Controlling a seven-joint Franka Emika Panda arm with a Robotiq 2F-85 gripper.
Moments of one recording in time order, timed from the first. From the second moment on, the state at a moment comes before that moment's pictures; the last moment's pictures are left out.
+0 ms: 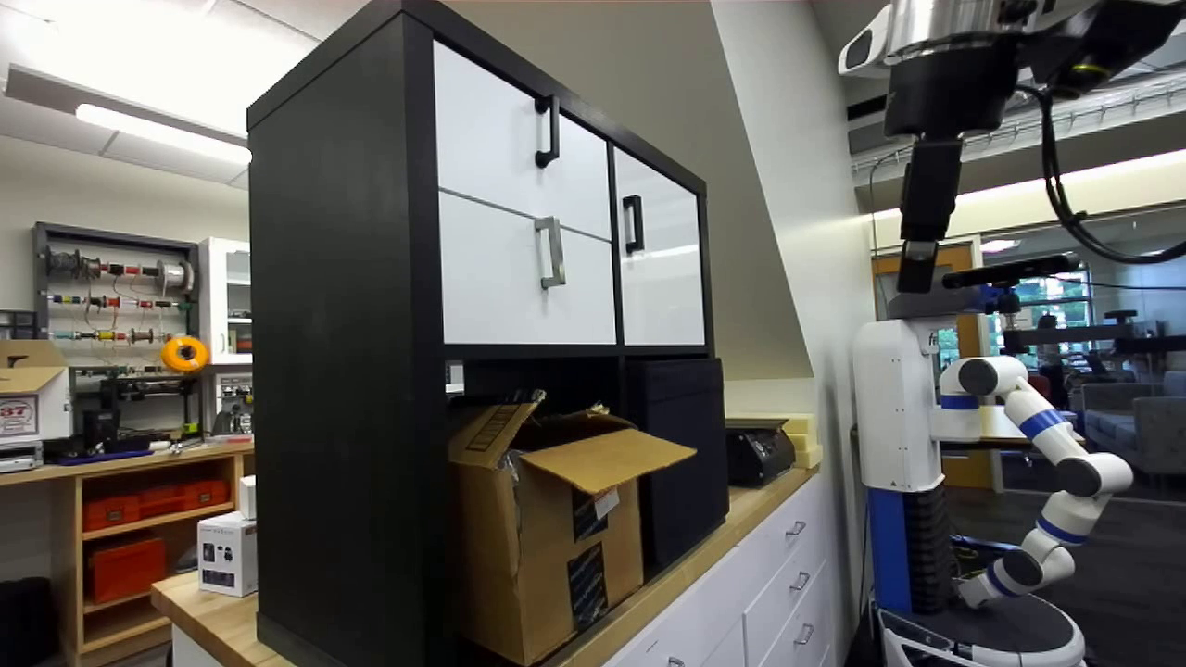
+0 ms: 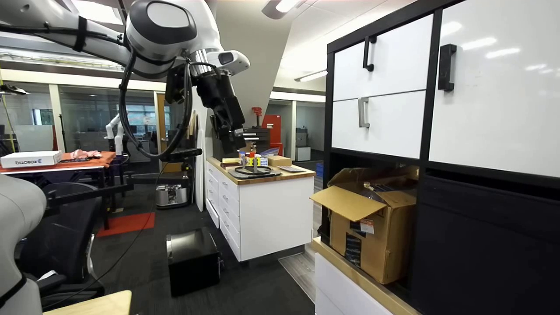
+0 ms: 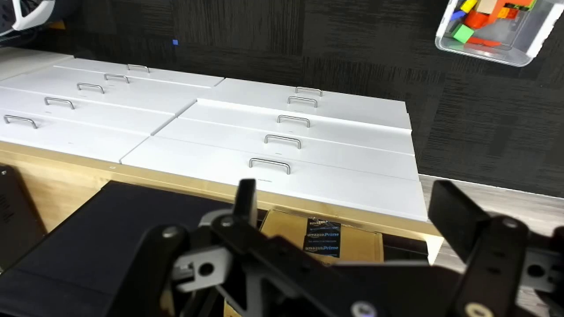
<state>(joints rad) 0.00 -0.70 0.20 -2.39 -0.15 1.90 0.17</state>
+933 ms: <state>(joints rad) 0.02 -0.60 0.20 -2.39 -0.15 1.96 0.15</state>
